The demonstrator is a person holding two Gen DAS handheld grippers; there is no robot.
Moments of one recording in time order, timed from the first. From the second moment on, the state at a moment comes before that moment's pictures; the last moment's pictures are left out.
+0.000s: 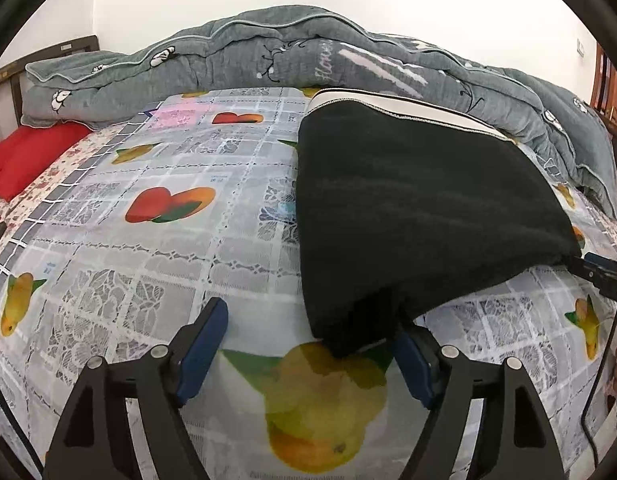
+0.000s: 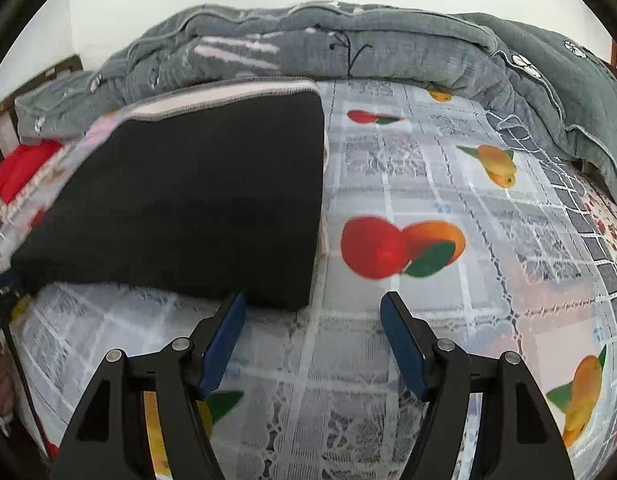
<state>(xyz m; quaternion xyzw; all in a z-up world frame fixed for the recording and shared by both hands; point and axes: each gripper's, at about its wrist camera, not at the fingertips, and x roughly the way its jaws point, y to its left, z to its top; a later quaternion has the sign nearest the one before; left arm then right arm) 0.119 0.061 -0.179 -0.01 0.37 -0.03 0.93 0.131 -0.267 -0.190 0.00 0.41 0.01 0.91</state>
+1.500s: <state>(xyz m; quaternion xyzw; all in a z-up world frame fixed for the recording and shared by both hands) 0.046 -0.001 -0.070 0.00 0.31 0.00 0.95 0.066 -0.280 -0.094 0.02 0.37 -0.02 0.93</state>
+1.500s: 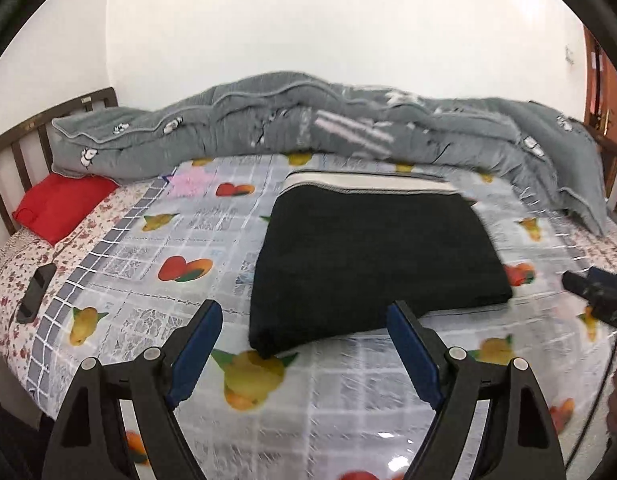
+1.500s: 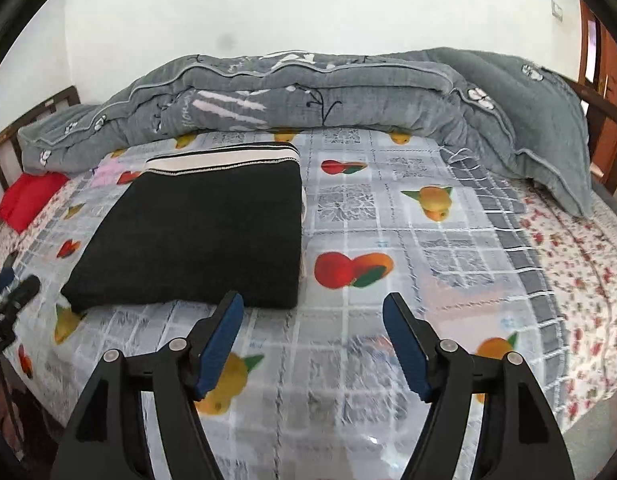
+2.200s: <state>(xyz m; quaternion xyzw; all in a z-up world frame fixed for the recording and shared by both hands) -0.027 -0.027 -0.044 0.01 0.28 -0.01 0.96 -0.028 -0.299 -0.060 0.03 0.32 -0.06 0.95</state>
